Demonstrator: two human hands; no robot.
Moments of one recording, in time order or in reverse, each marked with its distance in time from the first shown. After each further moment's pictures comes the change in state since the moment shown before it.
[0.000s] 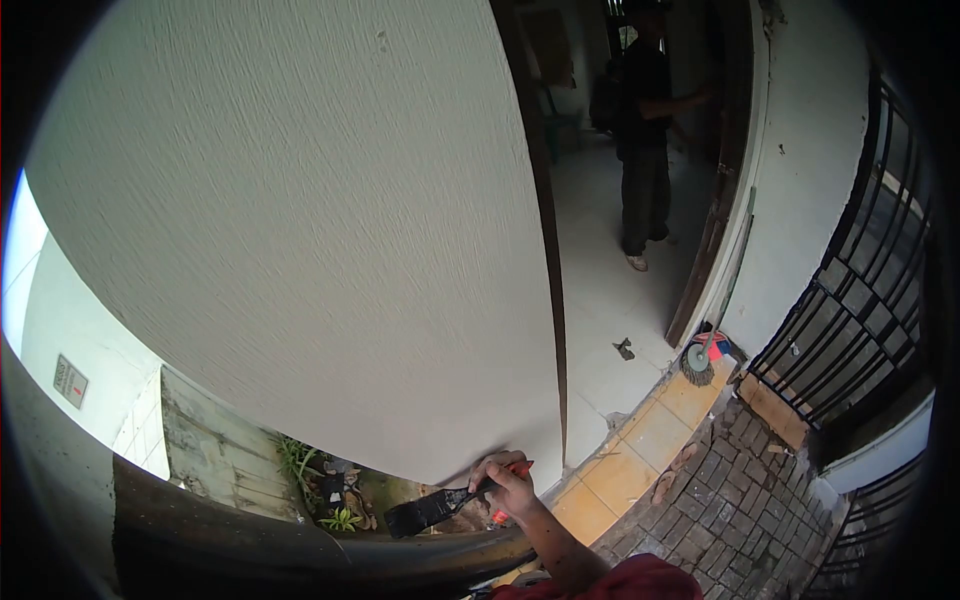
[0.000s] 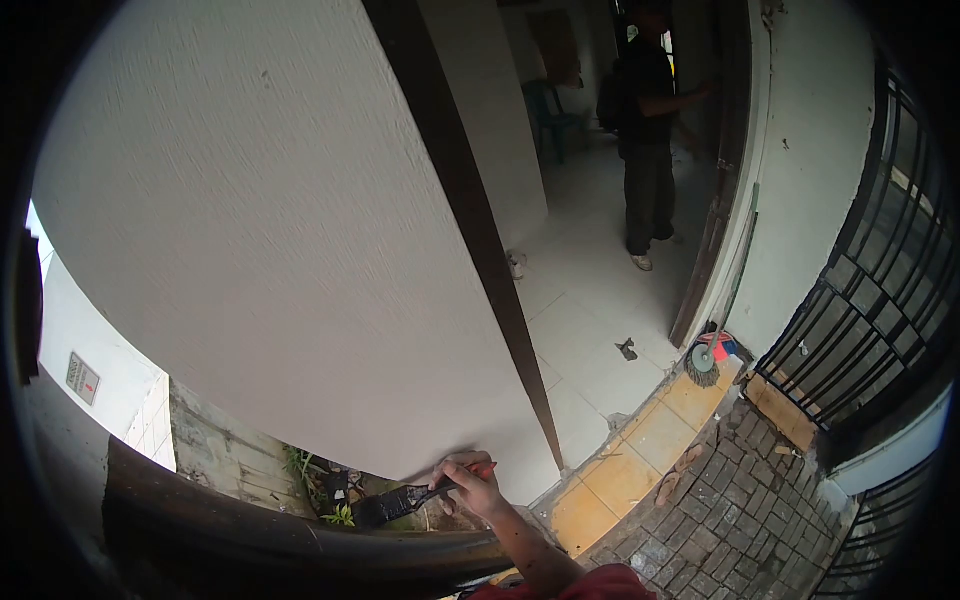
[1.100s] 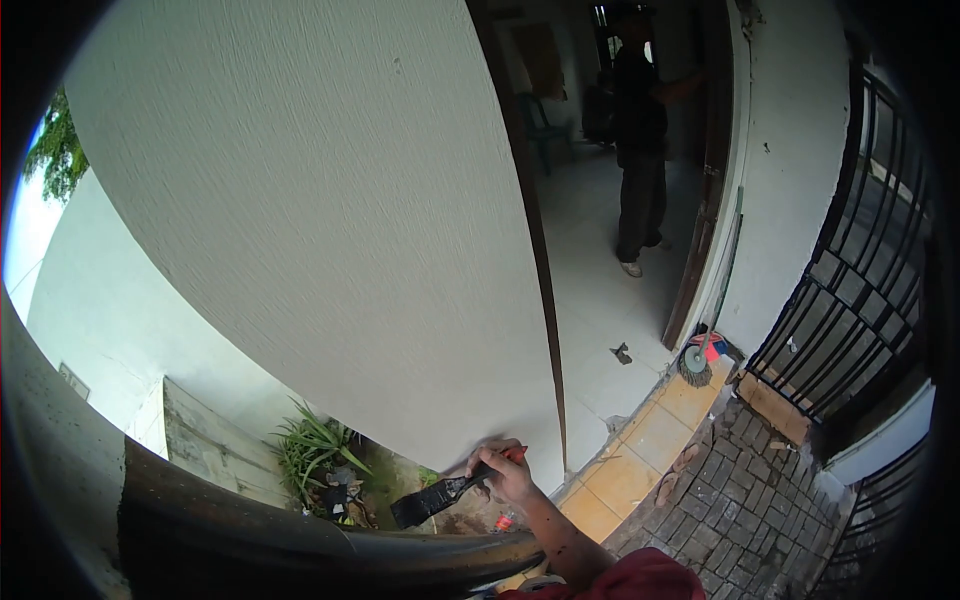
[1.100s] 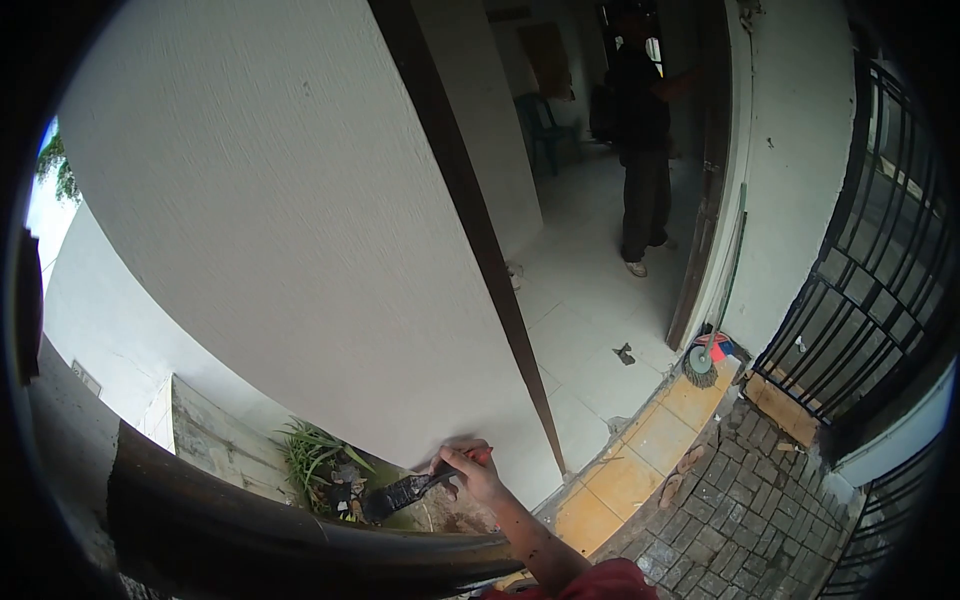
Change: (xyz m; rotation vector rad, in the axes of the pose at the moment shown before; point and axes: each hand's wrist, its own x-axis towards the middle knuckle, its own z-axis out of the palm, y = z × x) left_hand 0.001 0.005 -0.018 -0.200 -0.137 -0.021; right_hand -0.001 -0.002 -0.003 -0.062 -0.069 0.083
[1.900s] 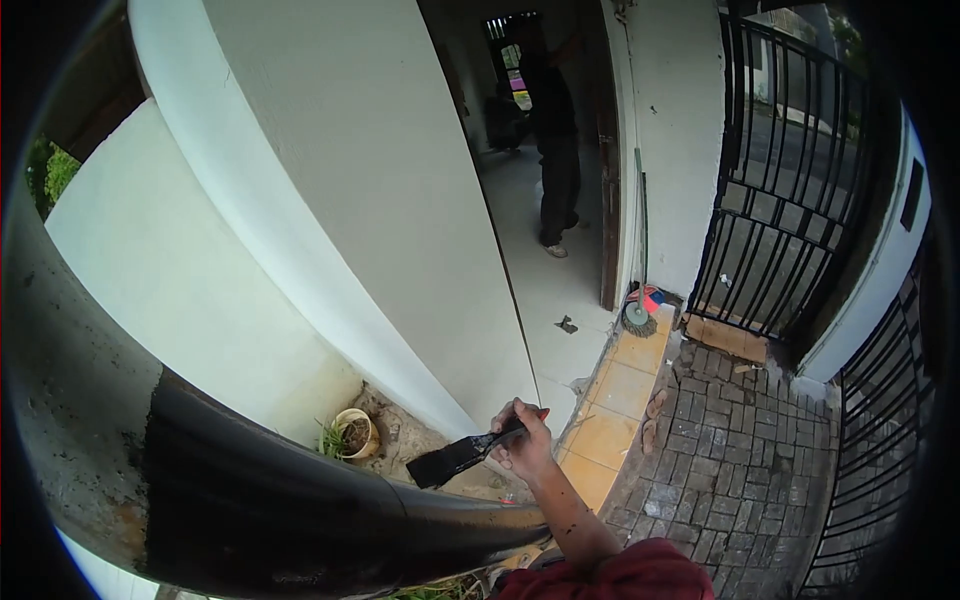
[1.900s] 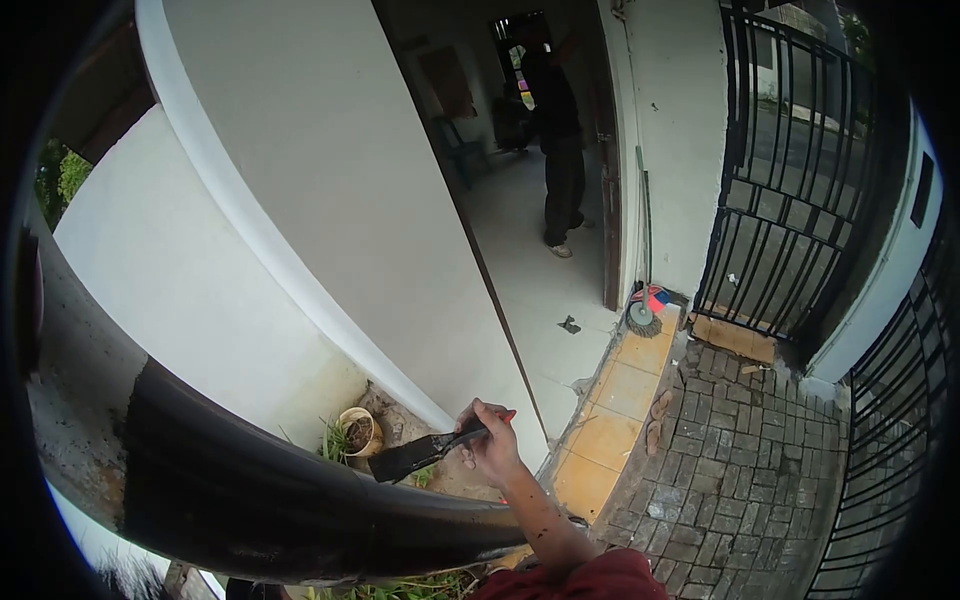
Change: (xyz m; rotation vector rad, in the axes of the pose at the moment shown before) left_hand 0.066 0.014 -0.083 -0.267 -0.290 -0.204; right_hand -0.088 0.037 0.097 0.023 0.330 -0.339
